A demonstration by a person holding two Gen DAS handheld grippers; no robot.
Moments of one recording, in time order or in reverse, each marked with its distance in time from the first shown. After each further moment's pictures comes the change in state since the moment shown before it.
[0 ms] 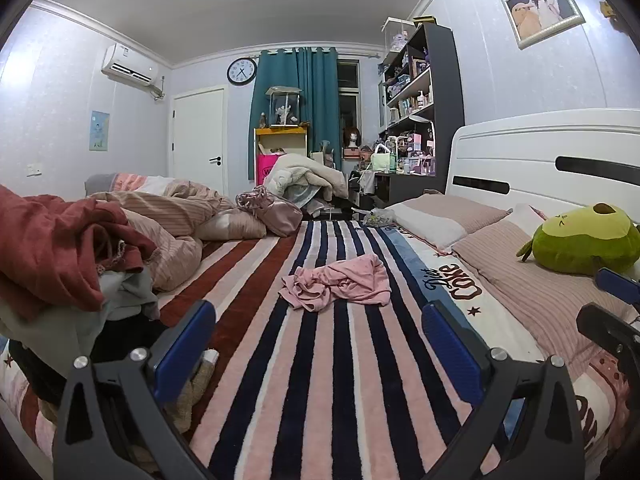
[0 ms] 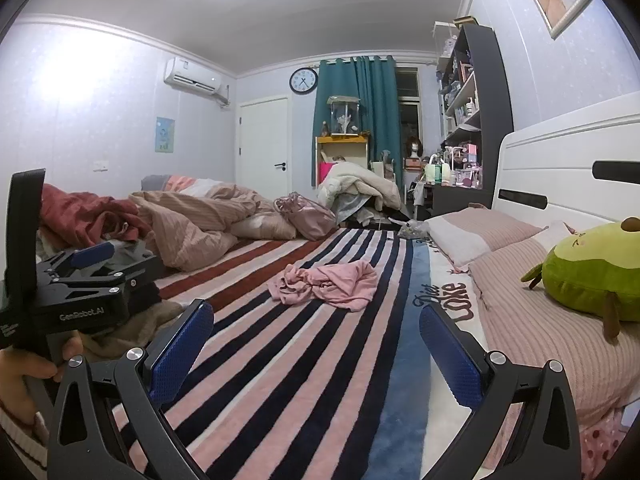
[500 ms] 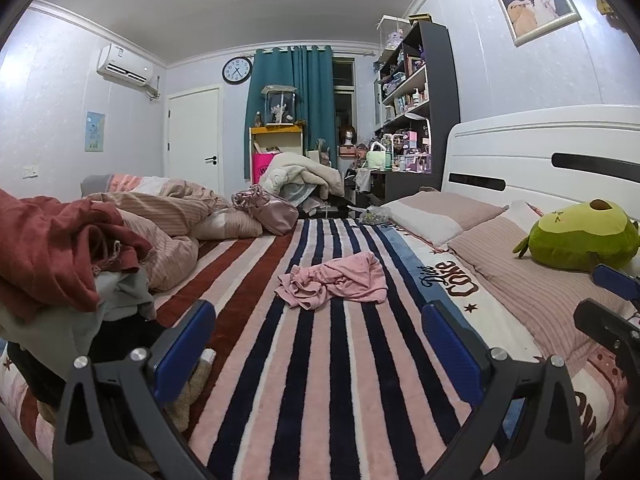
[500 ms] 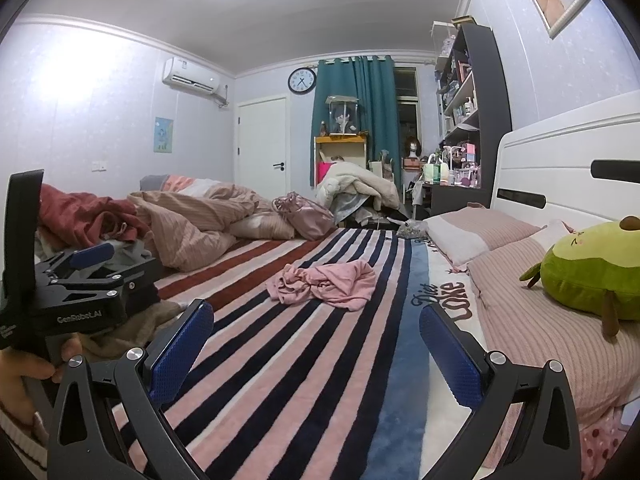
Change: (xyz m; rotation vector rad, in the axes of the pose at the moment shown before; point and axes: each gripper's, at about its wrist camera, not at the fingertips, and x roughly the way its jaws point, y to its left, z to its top) left arm 0.000 0.002 0.000 0.001 0.005 -0.021; right arm -0.001 -0.002 0.000 0.001 0.003 -0.008
